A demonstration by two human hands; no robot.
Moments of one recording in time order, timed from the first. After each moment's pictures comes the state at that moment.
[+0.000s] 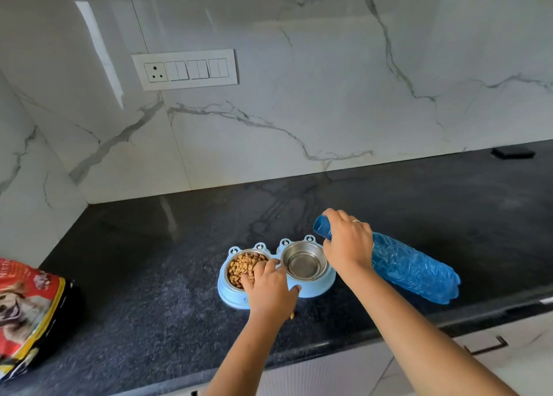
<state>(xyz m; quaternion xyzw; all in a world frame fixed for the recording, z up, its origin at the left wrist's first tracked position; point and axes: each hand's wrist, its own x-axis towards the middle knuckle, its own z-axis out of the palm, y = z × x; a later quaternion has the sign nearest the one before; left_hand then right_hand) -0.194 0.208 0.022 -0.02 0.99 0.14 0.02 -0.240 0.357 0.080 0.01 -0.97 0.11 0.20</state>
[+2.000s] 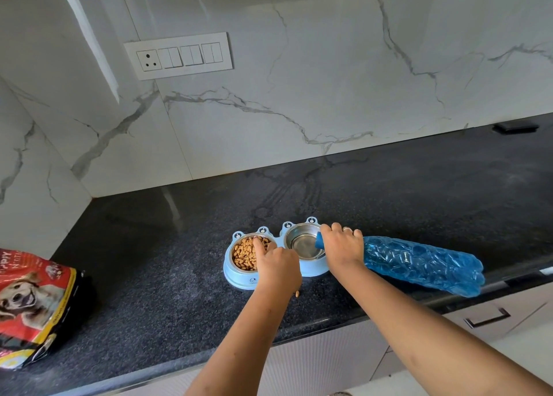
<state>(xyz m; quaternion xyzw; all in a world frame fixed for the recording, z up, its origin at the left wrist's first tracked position) -0.197 0.217 0.042 0.05 1.00 -0.06 0.04 -0.239 0.345 0.016 -0.02 -1.00 -0.03 0.05</state>
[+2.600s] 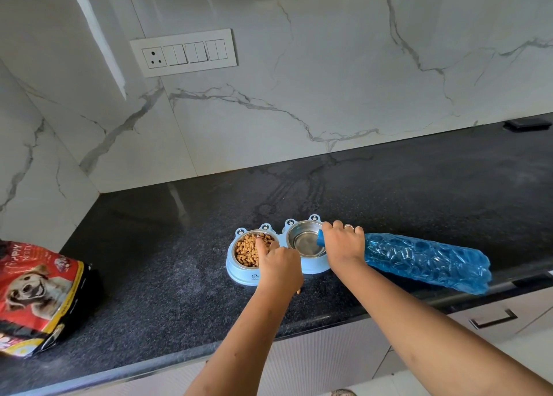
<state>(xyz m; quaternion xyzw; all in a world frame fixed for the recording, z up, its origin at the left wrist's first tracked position) -0.191 0.218 0.039 0.05 1.00 -0.06 0.03 -0.240 0.344 0.019 -0.01 -1.00 -0.04 0.04</state>
